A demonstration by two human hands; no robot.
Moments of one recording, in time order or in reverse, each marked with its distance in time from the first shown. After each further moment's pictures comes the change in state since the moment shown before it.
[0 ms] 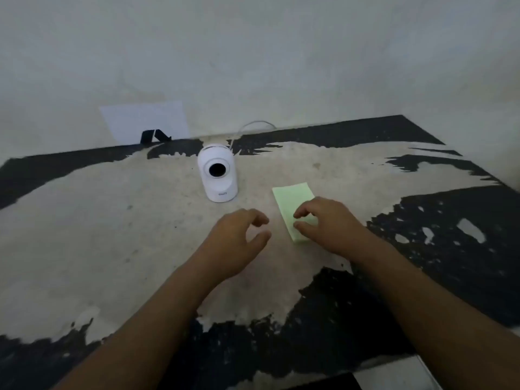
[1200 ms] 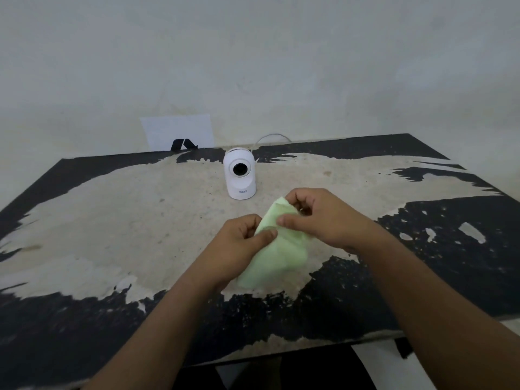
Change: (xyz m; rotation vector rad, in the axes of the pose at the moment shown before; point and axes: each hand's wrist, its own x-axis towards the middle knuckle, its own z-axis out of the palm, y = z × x) left_hand -0.070 0.025 -0.025 -0.721 0.009 -0.231; right_hand -0.056 -0.081 -0.033 0.628 -0.138 -0.140
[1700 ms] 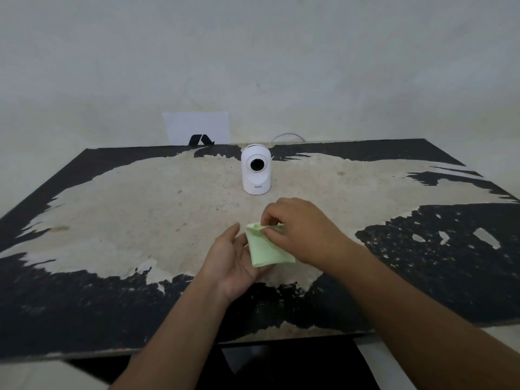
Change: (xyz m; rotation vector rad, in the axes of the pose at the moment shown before) left_hand -0.010 -0.035 -0.007 -1.119 0.058 -0.395; right_hand 0.004 -0.014 0.058 -0.680 0.089 -0.323
